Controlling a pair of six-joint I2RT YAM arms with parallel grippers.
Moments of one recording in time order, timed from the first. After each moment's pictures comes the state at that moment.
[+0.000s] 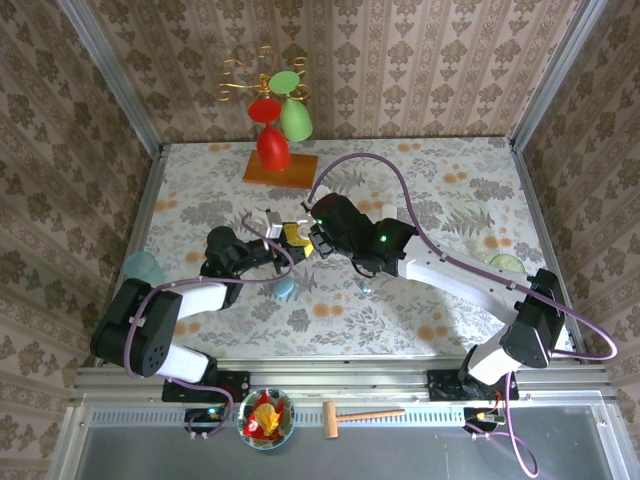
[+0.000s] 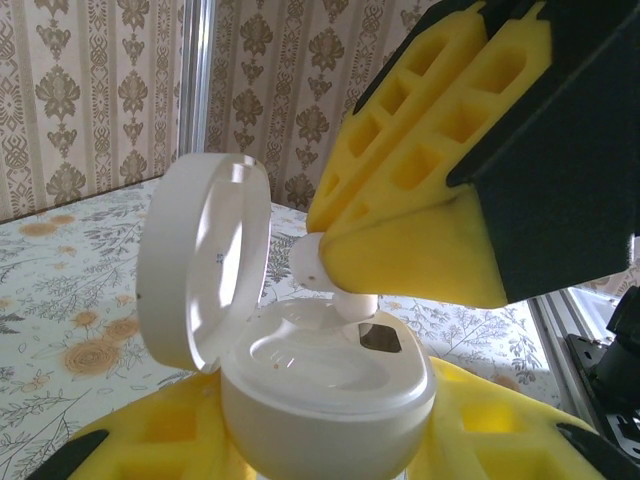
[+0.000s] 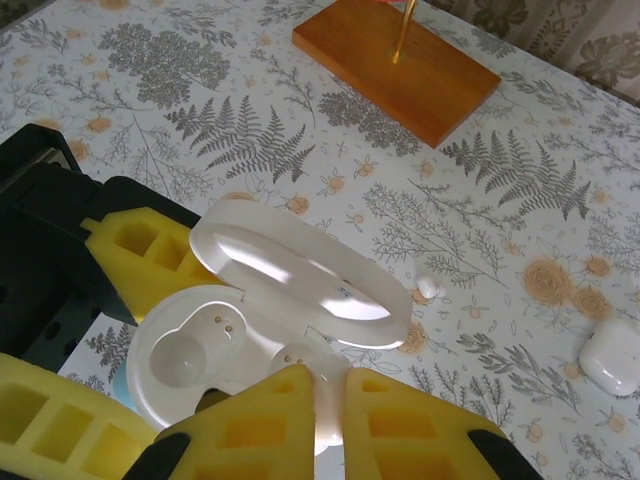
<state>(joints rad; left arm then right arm) -0.42 1.44 0.44 1.09 0.93 -0.26 0.92 1.55 1.40 -0.56 0.34 0.18</state>
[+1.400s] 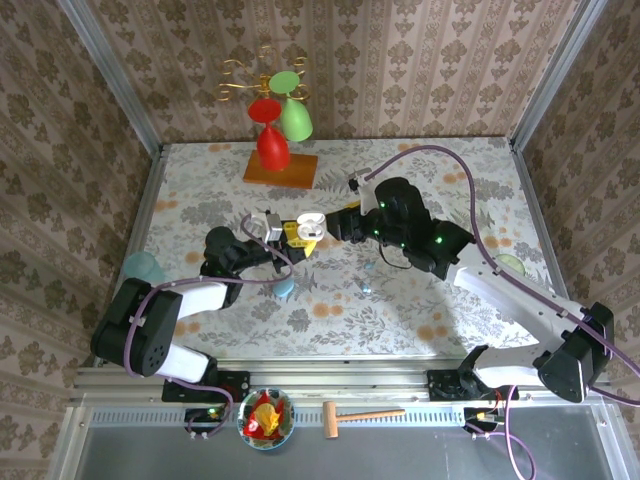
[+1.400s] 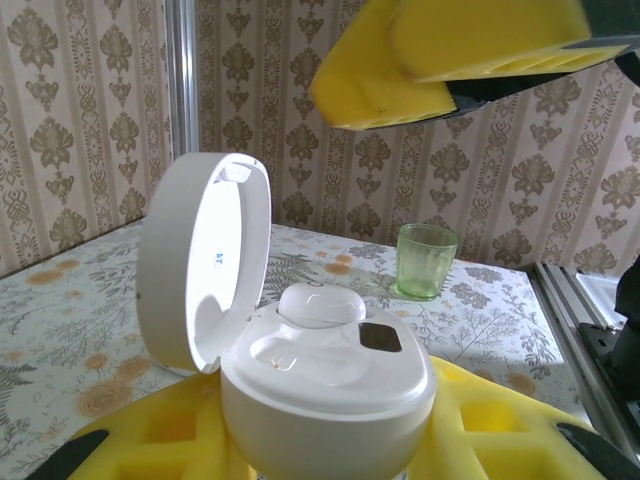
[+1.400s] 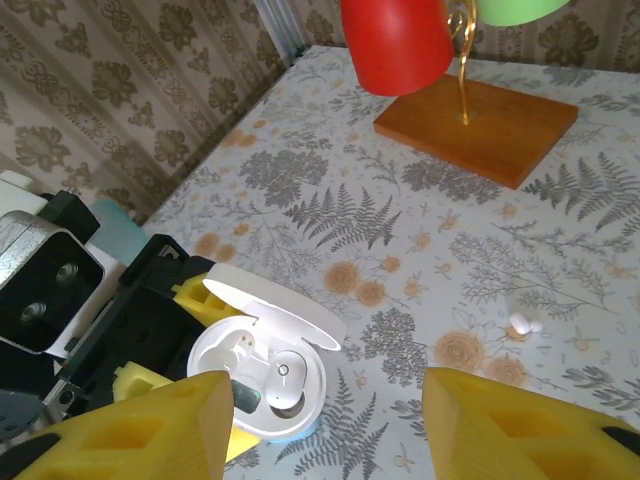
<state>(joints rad) -0.42 1.44 0.44 1.14 0.95 -0.18 0.71 1.29 1.18 -0.34 -0.08 0.35</state>
